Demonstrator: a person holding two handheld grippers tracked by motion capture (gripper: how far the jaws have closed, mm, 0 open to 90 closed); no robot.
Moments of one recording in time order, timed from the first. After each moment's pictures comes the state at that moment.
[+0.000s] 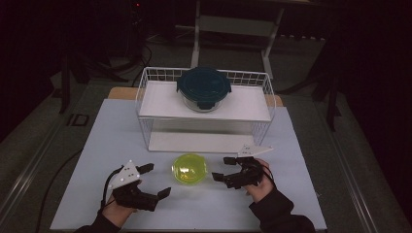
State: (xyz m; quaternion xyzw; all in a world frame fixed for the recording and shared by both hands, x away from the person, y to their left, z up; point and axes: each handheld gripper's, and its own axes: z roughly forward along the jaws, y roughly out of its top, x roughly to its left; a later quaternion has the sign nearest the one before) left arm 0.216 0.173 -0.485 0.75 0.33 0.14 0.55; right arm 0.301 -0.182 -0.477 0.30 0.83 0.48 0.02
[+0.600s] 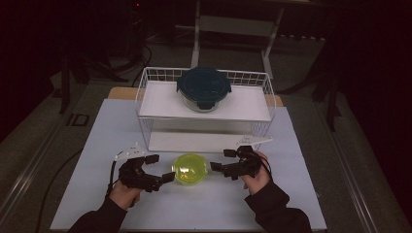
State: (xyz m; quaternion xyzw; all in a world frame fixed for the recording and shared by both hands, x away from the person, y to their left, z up) left arm 0.260 0.168 -0.470 0.75 0.40 0.04 0.53; right arm 0.319 -0.175 -0.466 0.35 0.80 0.48 0.00
